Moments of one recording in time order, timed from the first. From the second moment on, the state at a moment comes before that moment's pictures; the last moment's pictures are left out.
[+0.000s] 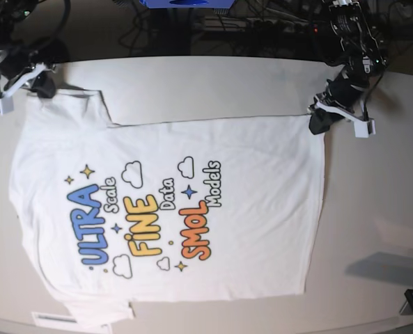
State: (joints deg) left arm 20.1 -10.1 -30.8 93.3 -45.6 -22.8 44.7; right arm -20.5 -0.1 51.0 105.6 48.5 40.8 -78.5
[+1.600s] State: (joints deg) left arm 18.6 -7.3 -42.9 105.0 -54.6 -19.9 59.2; right arm -21.3 4.7 50.8 111.6 56.9 40.8 -79.6
